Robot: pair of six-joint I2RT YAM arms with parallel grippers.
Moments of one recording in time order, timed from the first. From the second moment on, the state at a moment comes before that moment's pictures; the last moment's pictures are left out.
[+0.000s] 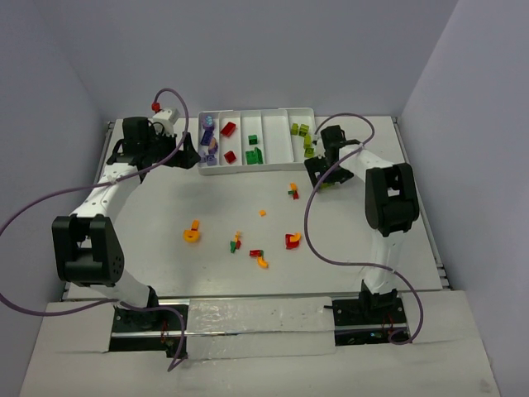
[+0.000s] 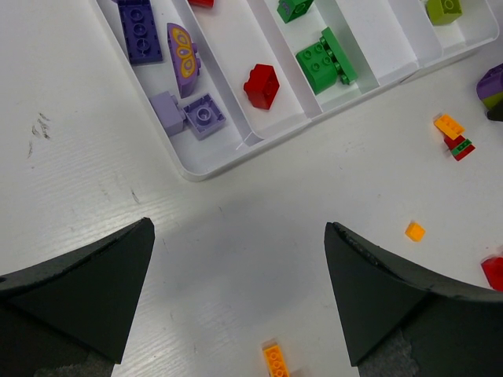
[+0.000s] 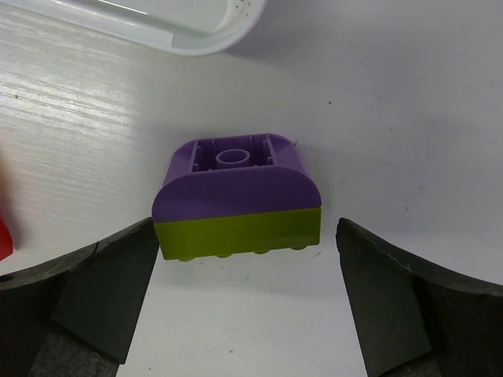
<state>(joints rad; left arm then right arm) -0.06 1.57 1.22 -0.24 0.45 0.03 0.18 2.02 1.44 -0.61 0.06 -0.12</state>
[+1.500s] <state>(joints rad) -0.17 1.53 1.13 -0.15 0.82 -0.26 0.18 1.68 1.28 -0.57 -0.45 -0.38</state>
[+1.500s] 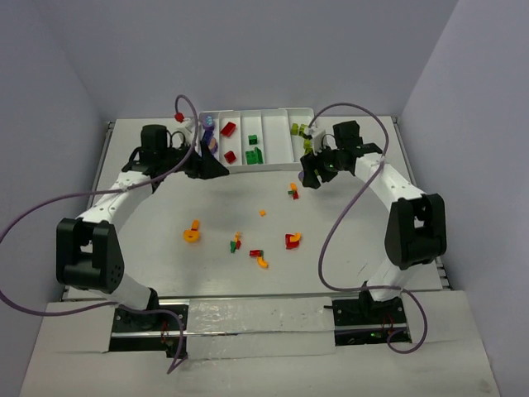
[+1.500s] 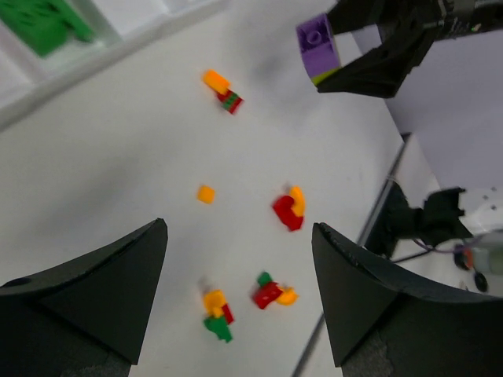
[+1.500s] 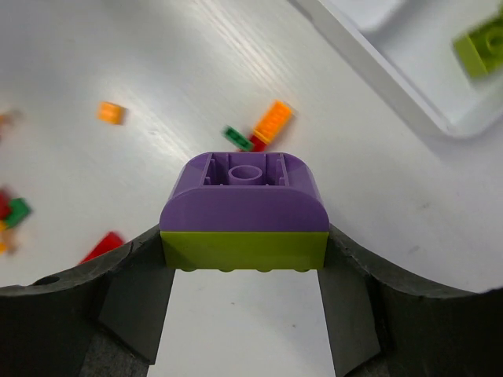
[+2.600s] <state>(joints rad) -0.45 1.74 1.21 0.01 0.99 -0.61 0.54 1.52 1.28 -0.64 -0.49 -0.43</state>
